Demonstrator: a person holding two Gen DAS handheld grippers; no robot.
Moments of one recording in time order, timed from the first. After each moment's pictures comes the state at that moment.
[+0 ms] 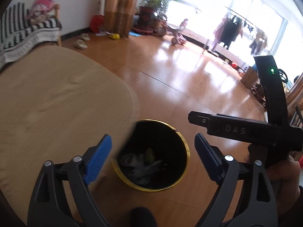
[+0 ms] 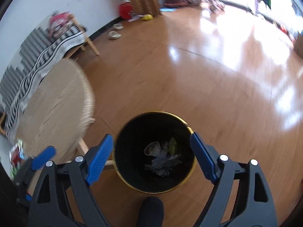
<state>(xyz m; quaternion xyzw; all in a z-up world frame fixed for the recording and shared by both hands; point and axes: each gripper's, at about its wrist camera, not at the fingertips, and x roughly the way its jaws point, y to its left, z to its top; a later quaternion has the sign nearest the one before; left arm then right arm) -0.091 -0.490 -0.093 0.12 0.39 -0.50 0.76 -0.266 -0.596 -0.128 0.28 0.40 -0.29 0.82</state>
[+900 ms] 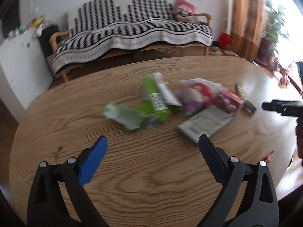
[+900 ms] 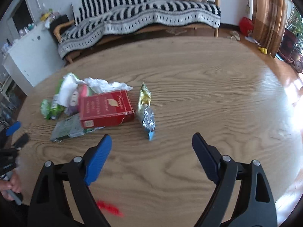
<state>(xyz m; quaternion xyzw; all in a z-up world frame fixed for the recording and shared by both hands) 0.078 0.028 -0.051 0.06 0.39 -0.11 0.91 0.034 -0.232 -0.095 0.08 0.47 -0.01 0.88</state>
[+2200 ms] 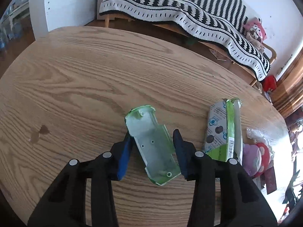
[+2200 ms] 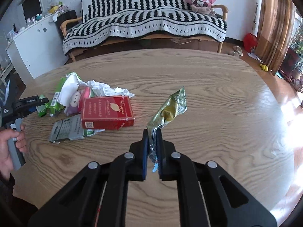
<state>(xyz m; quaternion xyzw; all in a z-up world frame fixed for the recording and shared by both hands) 0.193 0.084 -0.106 -0.15 0.47 0.06 0.87 0.007 -0.236 -0.070 0.04 0.43 0.00 0.90</state>
